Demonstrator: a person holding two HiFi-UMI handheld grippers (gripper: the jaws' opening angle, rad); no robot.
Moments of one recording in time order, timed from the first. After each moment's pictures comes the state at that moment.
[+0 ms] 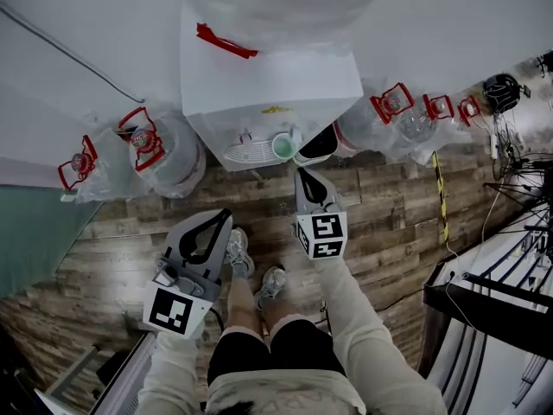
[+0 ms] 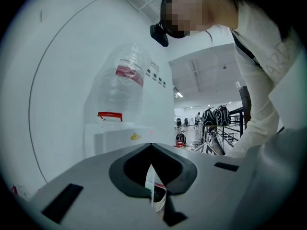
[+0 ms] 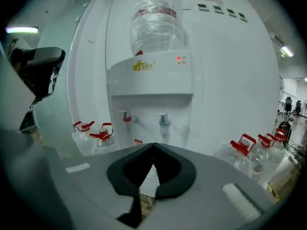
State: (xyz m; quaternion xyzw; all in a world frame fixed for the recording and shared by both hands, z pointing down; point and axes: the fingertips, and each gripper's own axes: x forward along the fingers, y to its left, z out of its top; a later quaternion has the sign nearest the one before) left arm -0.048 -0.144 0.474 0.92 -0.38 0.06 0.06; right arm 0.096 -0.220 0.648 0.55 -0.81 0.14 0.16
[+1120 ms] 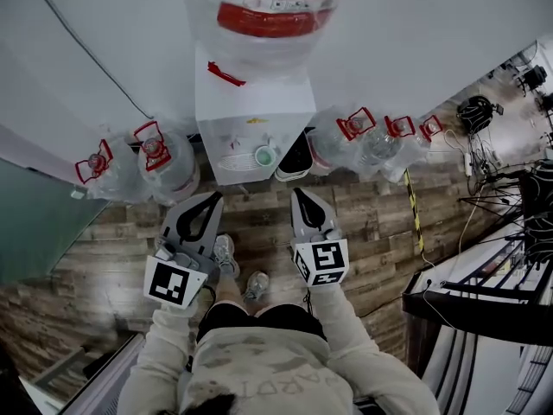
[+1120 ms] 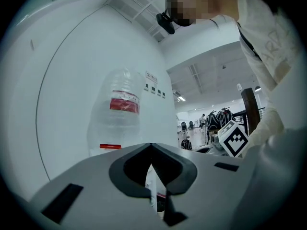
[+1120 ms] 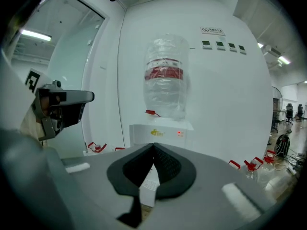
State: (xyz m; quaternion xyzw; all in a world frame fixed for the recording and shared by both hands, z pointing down) left arm -0.042 -0.091 0.334 0.91 -0.41 0.03 0.01; right arm 0.107 -0.111 0.429 0.55 -0.82 0.08 0.09
